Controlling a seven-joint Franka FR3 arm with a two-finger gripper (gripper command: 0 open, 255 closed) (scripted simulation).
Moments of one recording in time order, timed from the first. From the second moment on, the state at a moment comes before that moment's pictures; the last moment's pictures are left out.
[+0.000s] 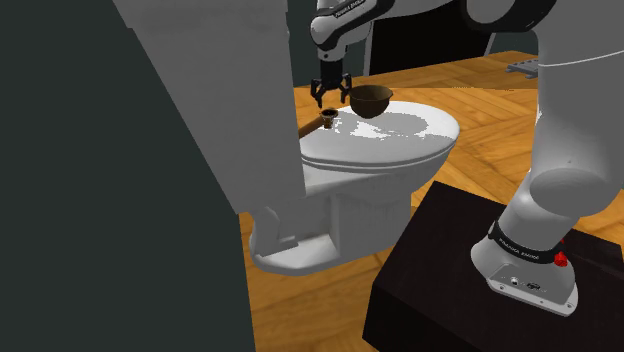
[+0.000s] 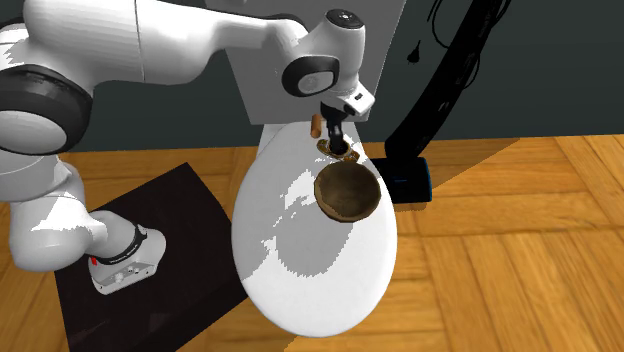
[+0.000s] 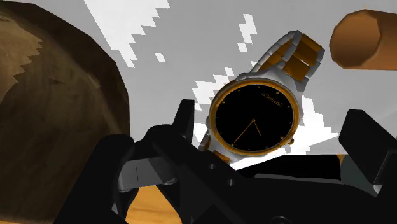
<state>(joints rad) -0.13 0.39 -0.11 -1.59 0.05 1.98 0.30</state>
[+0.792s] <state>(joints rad) -0.14 0.46 -0.11 -1.61 0.06 2.06 0.30</state>
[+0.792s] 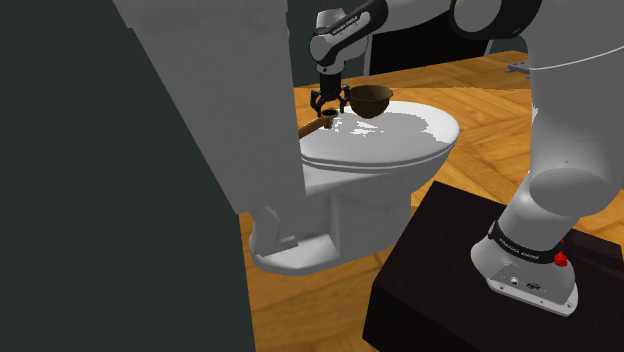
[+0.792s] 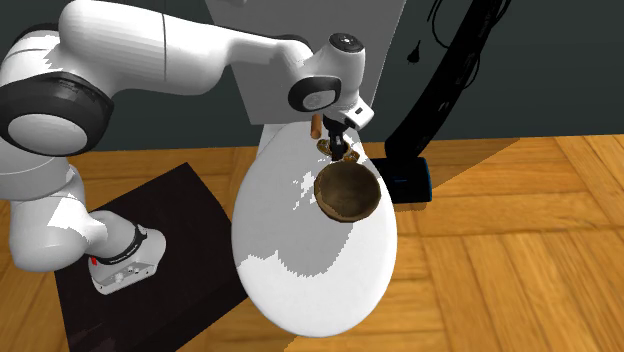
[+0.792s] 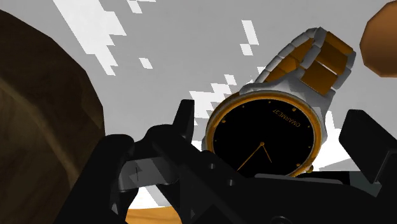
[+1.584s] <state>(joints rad) -0.14 0.45 -0.11 -1.61 0.06 2.07 0.30</state>
